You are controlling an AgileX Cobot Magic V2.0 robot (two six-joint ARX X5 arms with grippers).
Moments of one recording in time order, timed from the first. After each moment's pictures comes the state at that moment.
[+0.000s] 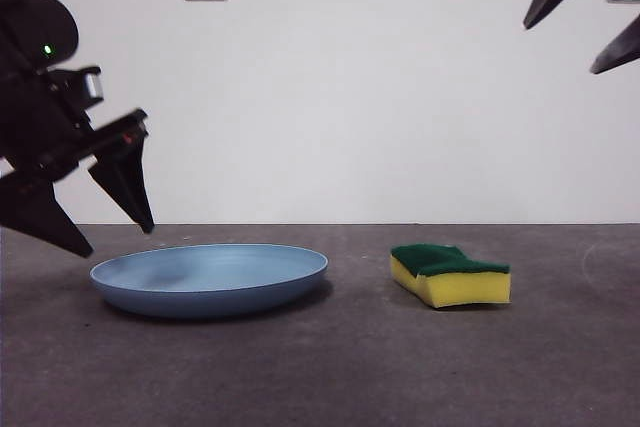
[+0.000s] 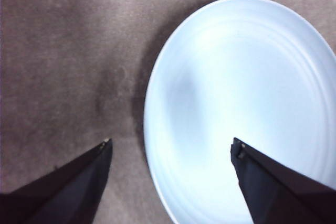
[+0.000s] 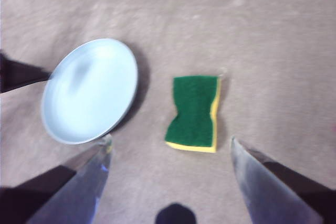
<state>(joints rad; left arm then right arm) -0.14 1.66 1.02 -0.38 0.34 -0.11 0.20 1.04 0.95 -0.63 -0.37 0.12</state>
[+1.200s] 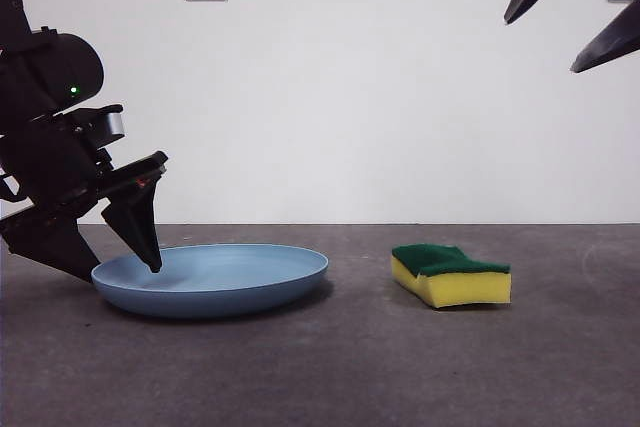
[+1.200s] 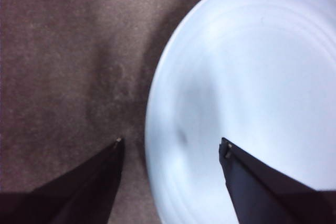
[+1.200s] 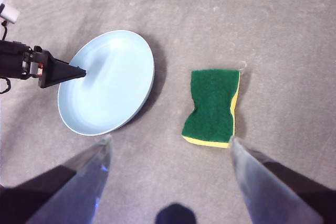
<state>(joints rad) -0.18 1.76 1.02 -0.32 0.30 -0.12 0.25 1.04 0.95 -0.63 -0.37 0.15</state>
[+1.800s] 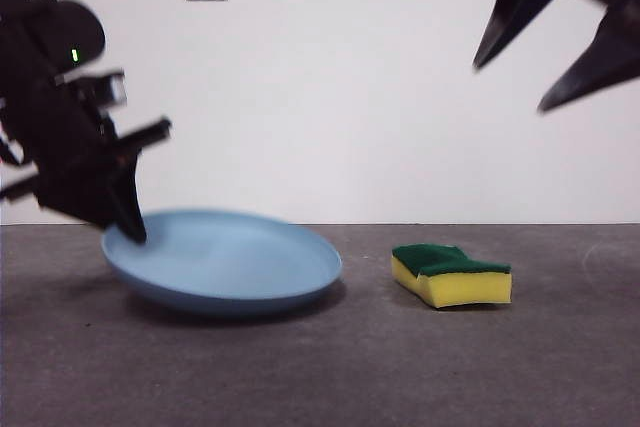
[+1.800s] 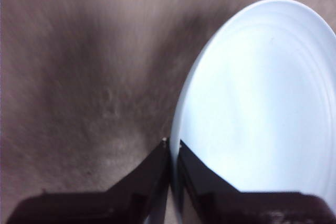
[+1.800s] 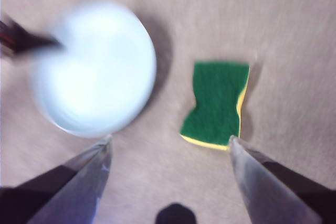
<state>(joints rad) -0.19 1.64 1.02 -0.33 0.27 -0.13 0.32 1.22 0.96 -0.58 -0.33 0.11</state>
